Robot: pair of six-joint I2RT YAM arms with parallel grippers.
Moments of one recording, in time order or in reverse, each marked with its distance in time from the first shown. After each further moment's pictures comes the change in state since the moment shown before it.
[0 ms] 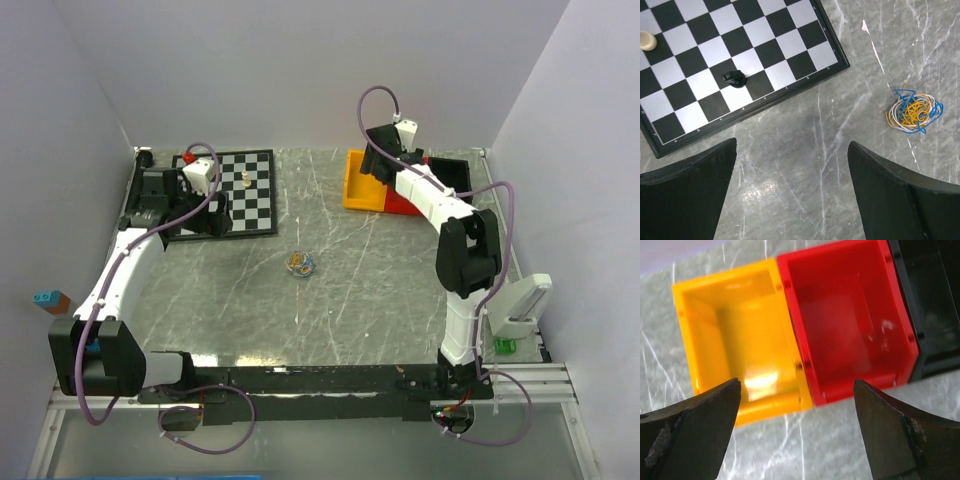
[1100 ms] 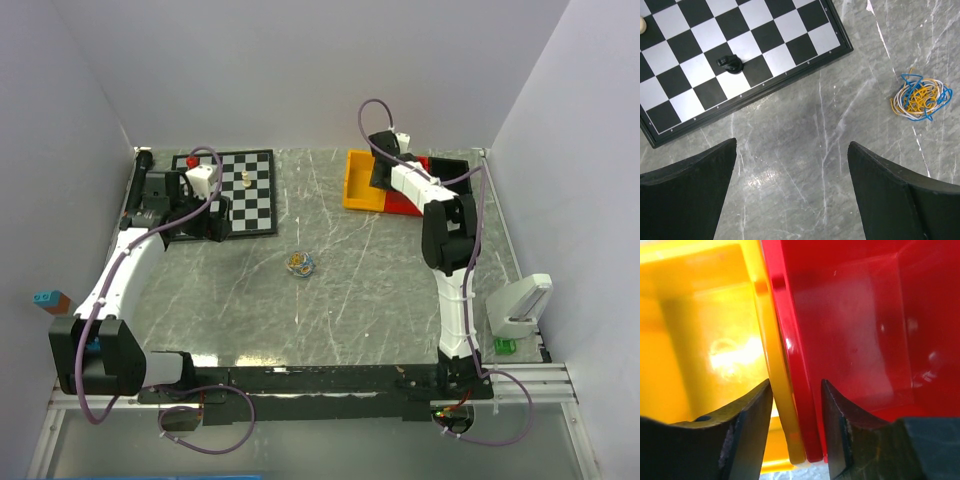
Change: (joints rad) left arm -0.008 0.015 -0.001 -0.051 -0.010 0.030; right arm -0.077 0.308 0.221 -0.054 -0.145 -0.066
